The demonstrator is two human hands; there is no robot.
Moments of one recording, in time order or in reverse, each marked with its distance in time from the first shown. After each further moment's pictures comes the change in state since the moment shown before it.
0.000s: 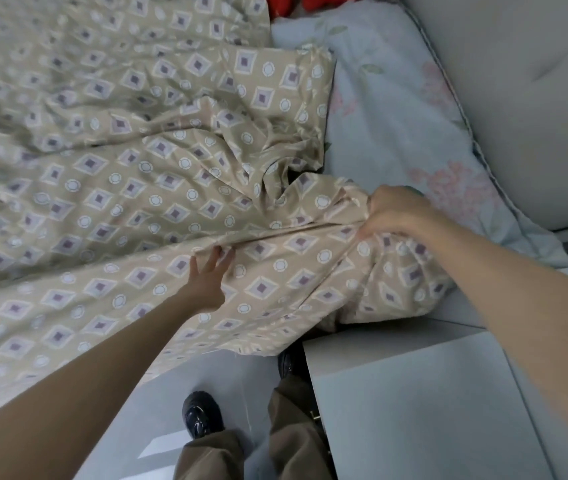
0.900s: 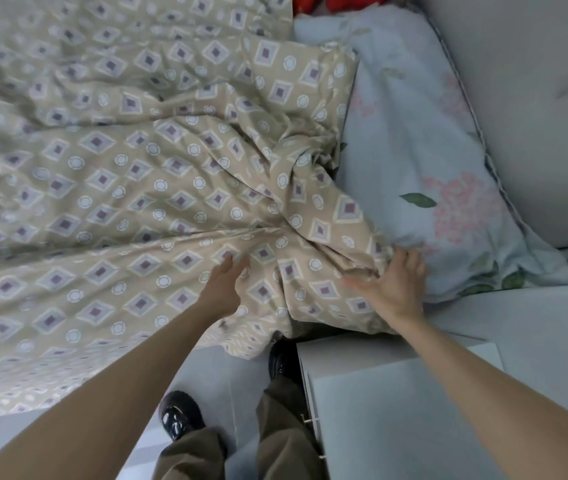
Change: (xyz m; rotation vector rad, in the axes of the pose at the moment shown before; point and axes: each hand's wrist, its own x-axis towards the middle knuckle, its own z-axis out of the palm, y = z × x) left_hand -0.005 0.012 0.031 -0.451 0.093 -0.076; right_hand -0.026 0.023 0.138 0.267 0.528 0.115
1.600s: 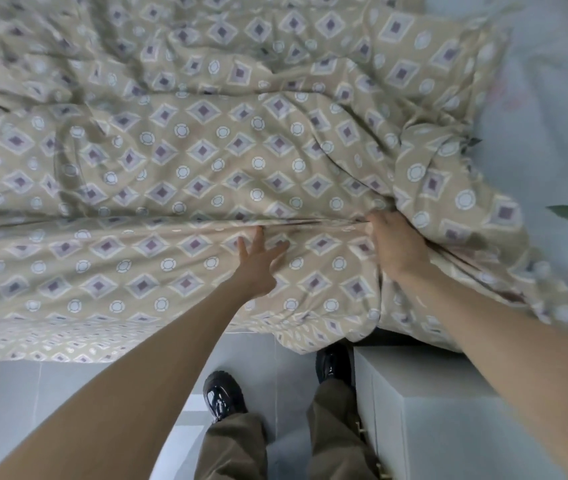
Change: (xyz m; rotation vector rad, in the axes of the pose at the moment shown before) left_hand -0.001 -0.087 -0.059 -0.013 -0.015 -0.039; right_hand 0.034 -0.150 0.086 -0.342 -0.150 -0.607
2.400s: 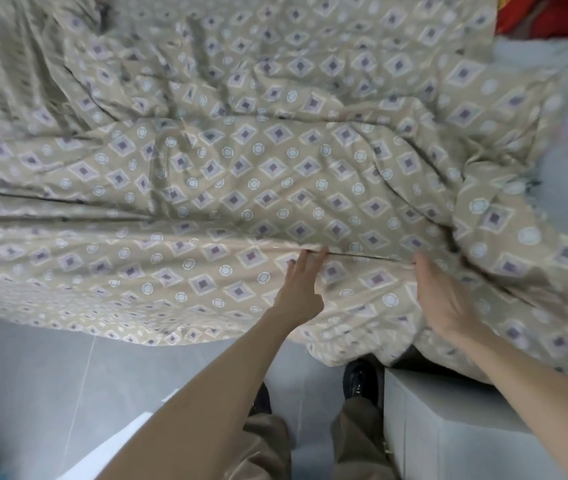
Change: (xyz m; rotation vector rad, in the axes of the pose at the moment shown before) left_hand -0.057 -0.008 -0.008 -0.212 0.147 0.051; right_hand -0.058 -0.044 -0.038 -0.030 -0.055 -0.025
